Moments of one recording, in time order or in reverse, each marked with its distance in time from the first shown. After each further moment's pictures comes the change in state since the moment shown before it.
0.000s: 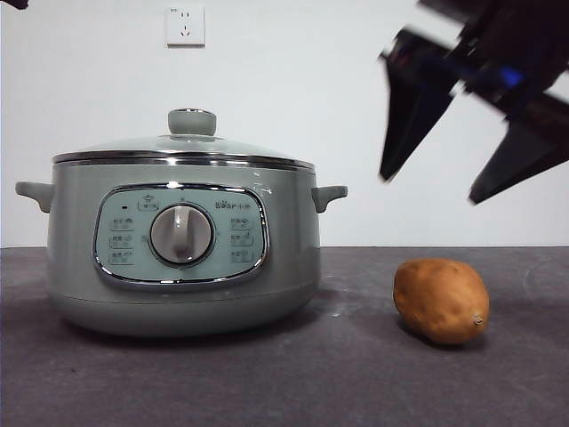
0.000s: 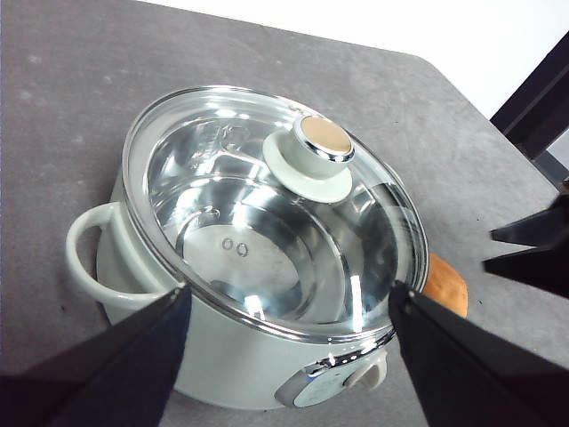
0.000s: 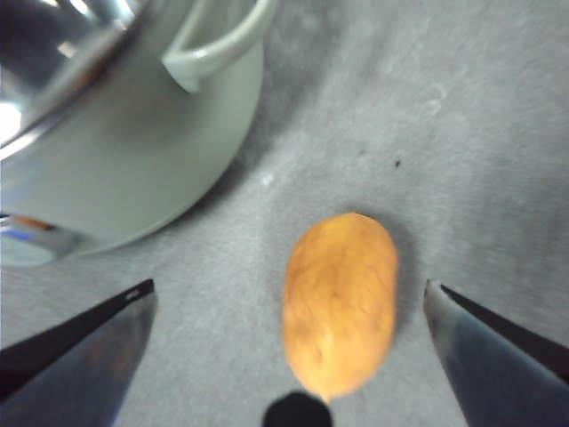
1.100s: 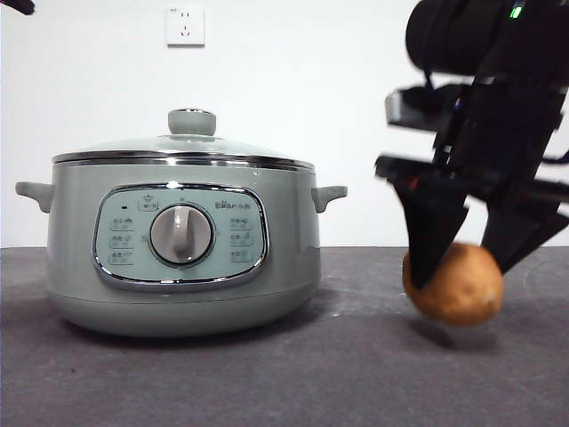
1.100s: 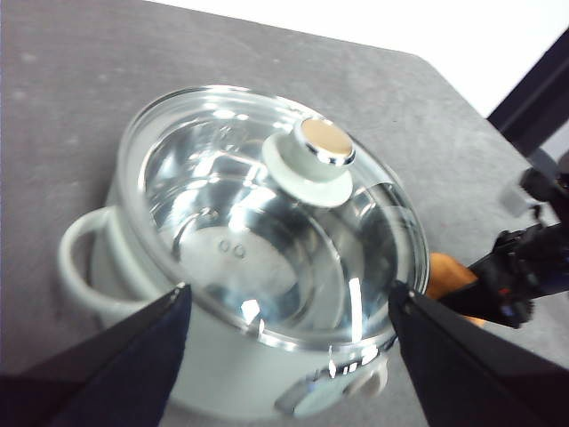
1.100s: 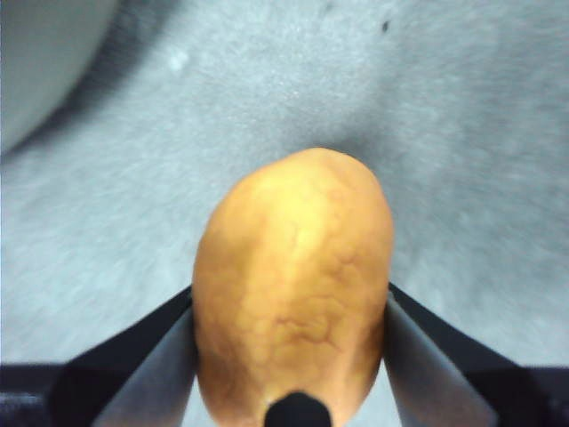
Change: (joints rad) left arm 0.000 0.048 0.000 0.047 0.021 0.000; right arm 0.007 0.225 0.033 -0.083 0.047 0.016
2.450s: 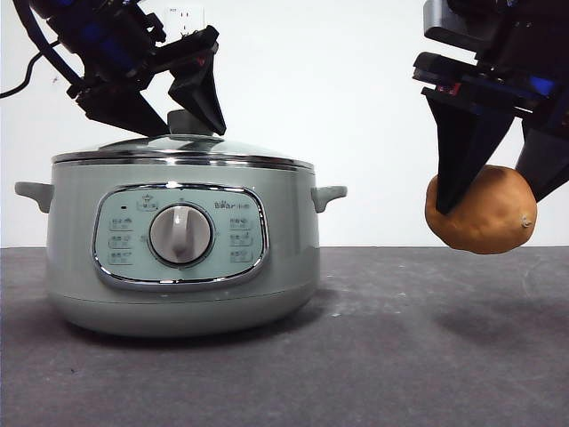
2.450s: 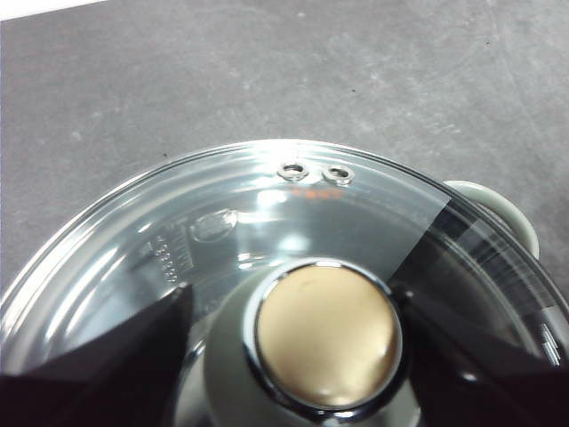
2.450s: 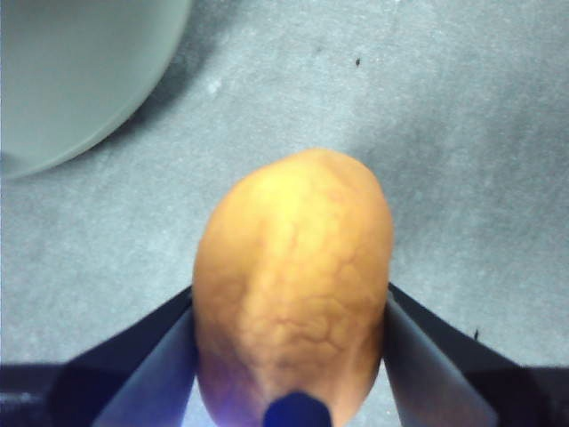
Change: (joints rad) left arm -0.473 0.718 0.326 0.300 -0.565 0.108; right arm 0.000 -0.218 0.000 -0.119 0.000 0.003
